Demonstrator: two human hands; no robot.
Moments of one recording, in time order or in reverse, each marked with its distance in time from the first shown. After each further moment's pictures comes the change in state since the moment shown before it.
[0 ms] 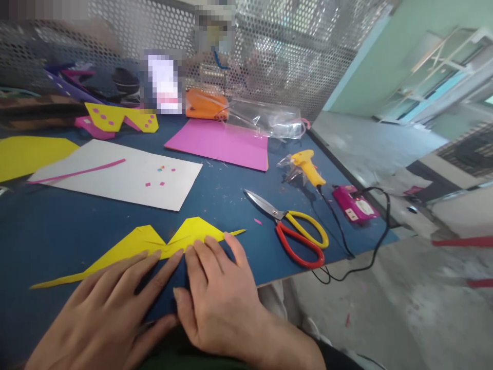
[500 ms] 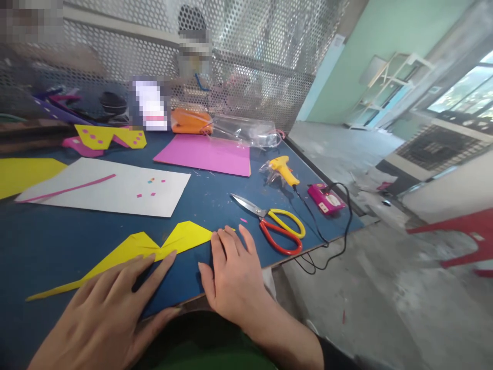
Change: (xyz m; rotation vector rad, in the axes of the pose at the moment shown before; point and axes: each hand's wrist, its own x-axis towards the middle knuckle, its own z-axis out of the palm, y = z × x) left_hand -0.001 -0.001 0.002 0.025 0.055 -0.003; right_hand -0.009 0.015 -0.005 -0.211 0.068 0.151
